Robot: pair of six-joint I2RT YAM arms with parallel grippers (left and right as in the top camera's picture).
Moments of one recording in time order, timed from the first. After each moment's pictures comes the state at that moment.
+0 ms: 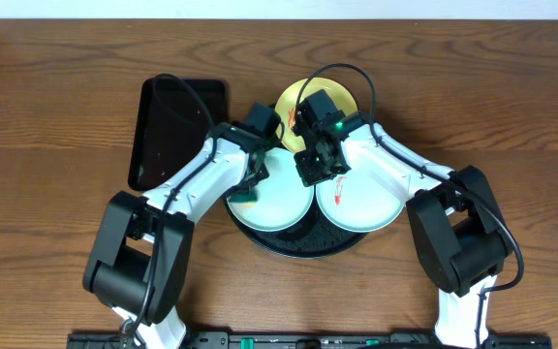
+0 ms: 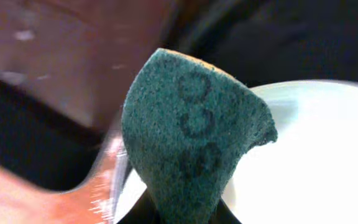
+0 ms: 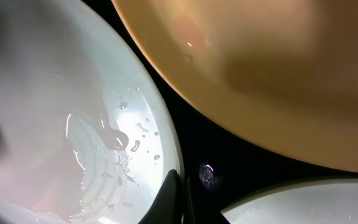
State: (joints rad) left arm -0.43 1.84 1.20 -0.81 -0.22 -0.88; right arm 0.55 2.06 1.43 -0.73 -0.17 0.19
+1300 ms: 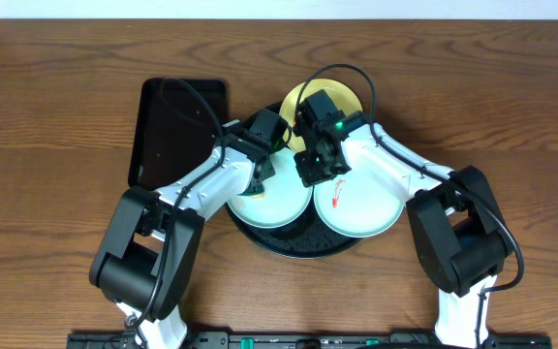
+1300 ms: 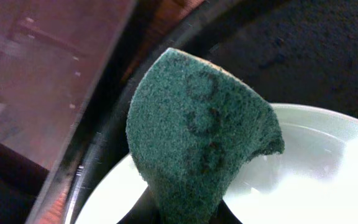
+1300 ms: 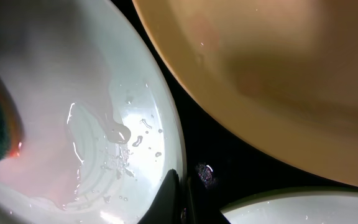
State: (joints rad) left arm -0.46 1.87 1.12 -0.60 -0.31 -0.88; right arm 0.55 2.06 1.43 -0.73 -0.18 0.20
